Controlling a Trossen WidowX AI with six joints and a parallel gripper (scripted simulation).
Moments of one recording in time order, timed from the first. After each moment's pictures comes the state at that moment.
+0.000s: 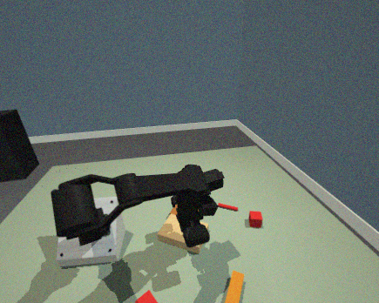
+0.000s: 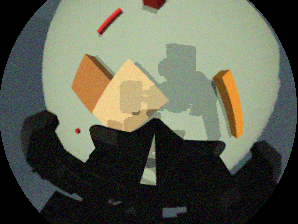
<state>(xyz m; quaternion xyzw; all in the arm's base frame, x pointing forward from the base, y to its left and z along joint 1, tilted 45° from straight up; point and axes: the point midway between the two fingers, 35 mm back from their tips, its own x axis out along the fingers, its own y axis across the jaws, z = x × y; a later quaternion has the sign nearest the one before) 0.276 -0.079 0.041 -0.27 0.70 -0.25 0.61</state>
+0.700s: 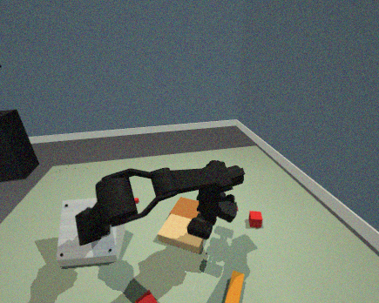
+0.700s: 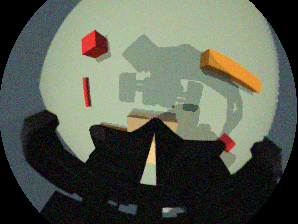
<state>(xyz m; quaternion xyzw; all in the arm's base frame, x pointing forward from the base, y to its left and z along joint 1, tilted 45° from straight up) 0.341 -0.079 0.026 -0.04 0.57 -0.48 0.67</state>
